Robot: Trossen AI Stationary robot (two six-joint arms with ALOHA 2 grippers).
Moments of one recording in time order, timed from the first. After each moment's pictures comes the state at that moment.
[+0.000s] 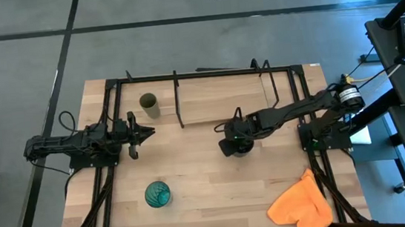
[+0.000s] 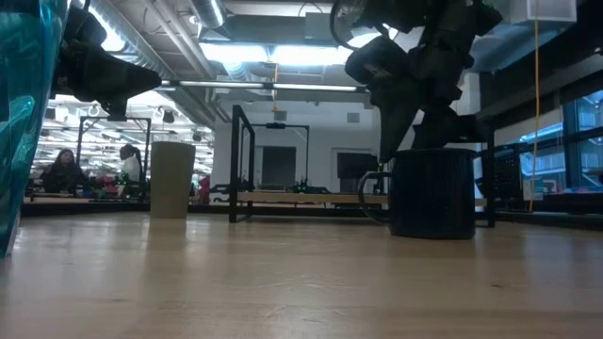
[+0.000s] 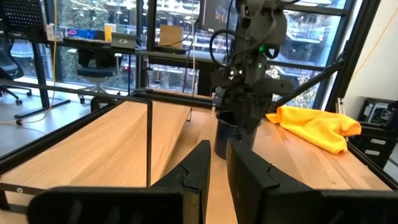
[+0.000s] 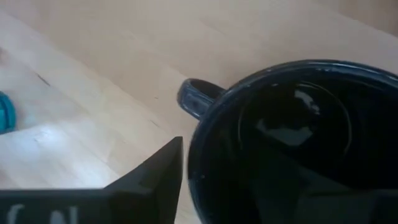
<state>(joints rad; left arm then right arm) 0.01 0.02 0.01 0.04 -0.16 -0.12 0.09 1.62 1.06 -0.57 -0.01 1.20</state>
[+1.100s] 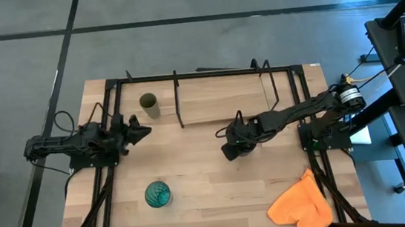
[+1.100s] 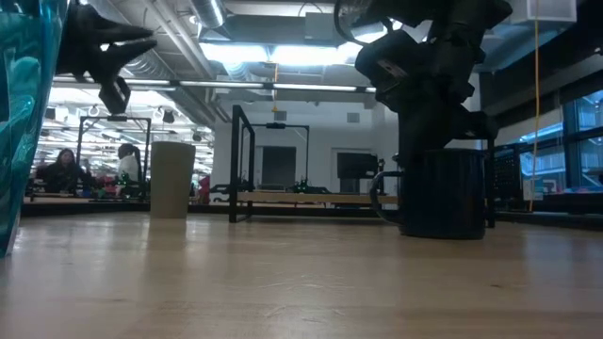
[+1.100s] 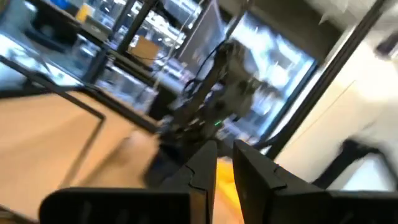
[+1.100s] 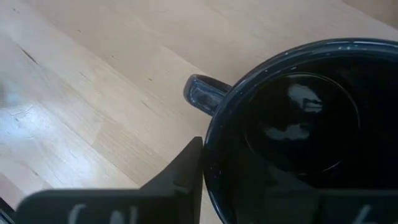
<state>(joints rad) 0.00 0.02 0.01 0.23 -0.07 -0.62 0.13 1.62 1.06 -0.61 0.01 1.17</state>
